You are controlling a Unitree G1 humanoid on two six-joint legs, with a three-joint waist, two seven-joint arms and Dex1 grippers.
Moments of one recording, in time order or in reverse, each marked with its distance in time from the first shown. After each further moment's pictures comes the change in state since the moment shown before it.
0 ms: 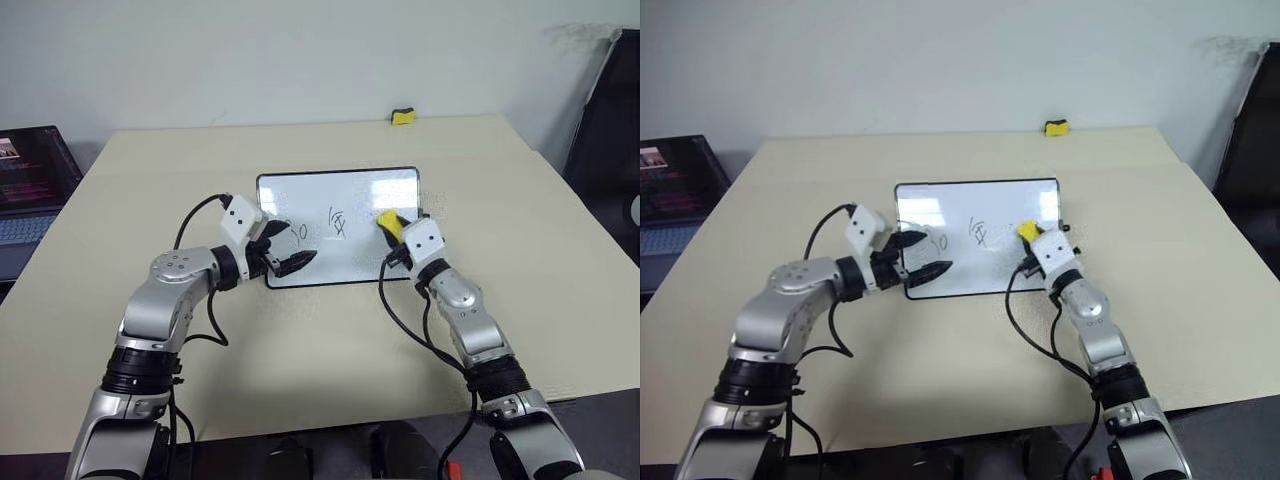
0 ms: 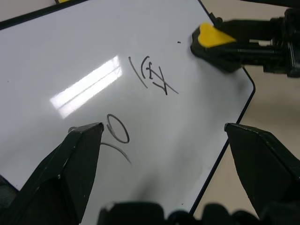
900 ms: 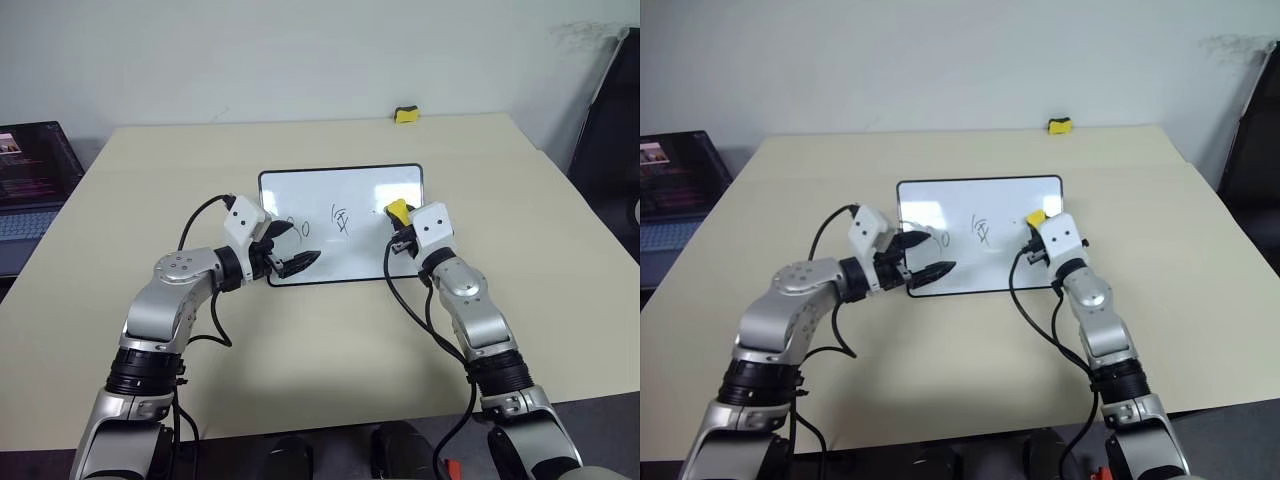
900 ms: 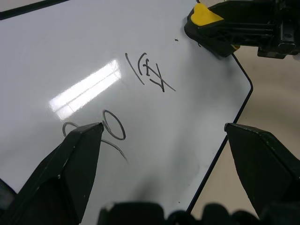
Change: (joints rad) left arm 0.004 -0.015 0.000 -0.009 -0.002 0.001 -0.007; right arm -0.040 0.005 -0.053 -0.126 0.027 0.201 -0.086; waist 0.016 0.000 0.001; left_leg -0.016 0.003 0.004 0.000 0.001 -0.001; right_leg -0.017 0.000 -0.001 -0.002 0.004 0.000
